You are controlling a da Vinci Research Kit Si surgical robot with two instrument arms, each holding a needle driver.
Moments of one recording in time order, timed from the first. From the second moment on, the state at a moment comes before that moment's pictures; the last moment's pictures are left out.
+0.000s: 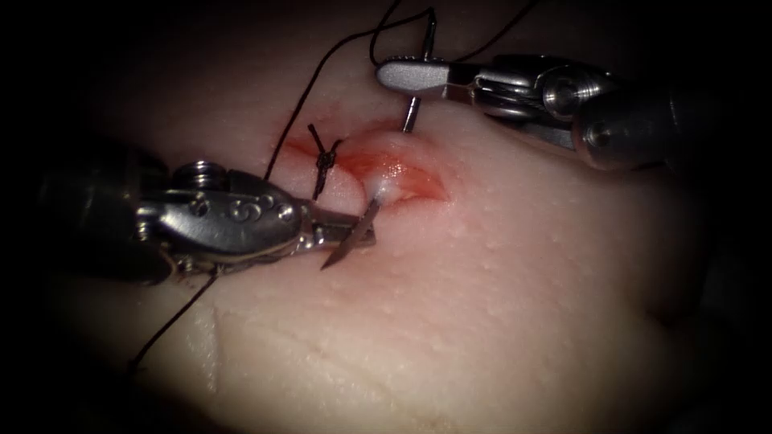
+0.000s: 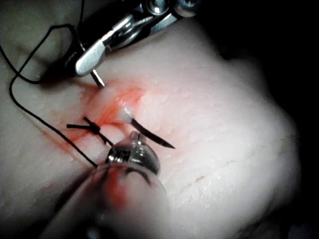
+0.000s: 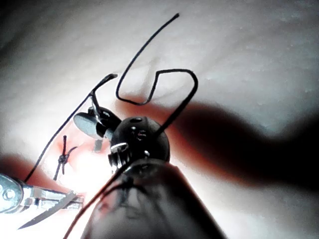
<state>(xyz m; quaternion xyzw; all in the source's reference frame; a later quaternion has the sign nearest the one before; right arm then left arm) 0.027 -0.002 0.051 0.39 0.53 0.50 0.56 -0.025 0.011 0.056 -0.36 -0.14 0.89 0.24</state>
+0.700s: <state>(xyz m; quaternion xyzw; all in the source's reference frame) 0.025 -0.002 0.051 0.39 0.57 0.48 0.54 -0.023 0.010 0.055 -0.42 -0.09 0.89 0.14</state>
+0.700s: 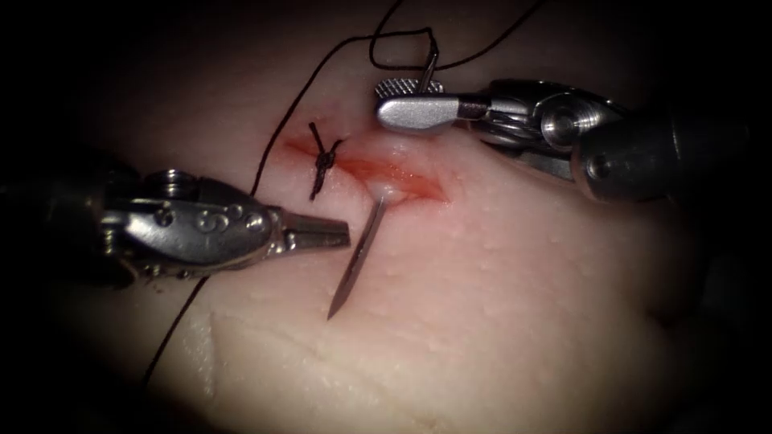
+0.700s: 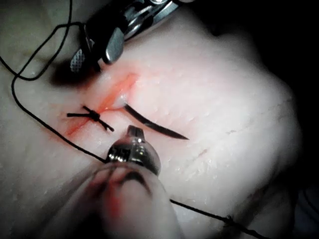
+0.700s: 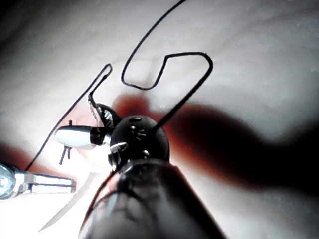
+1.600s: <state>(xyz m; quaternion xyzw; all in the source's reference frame) 0.023 -0.002 0.052 0.39 0.60 0.47 0.52 -0.026 0.010 0.054 -0.51 -0.01 0.86 -0.07</state>
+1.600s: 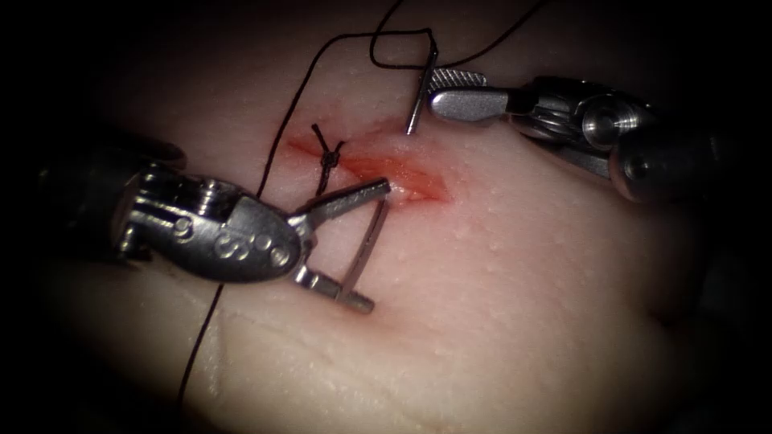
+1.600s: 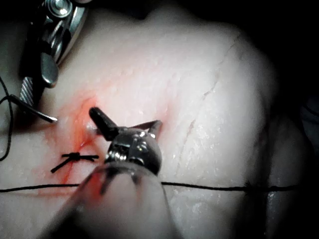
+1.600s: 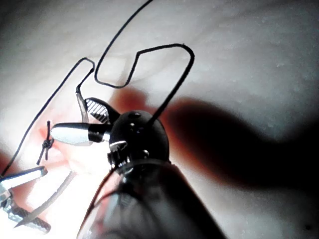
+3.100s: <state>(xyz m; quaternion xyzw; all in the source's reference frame) 0.022 -0.004 0.052 0.40 0.60 0.46 0.52 -0.026 0.011 0.048 -0.59 -0.23 0.76 0.11</state>
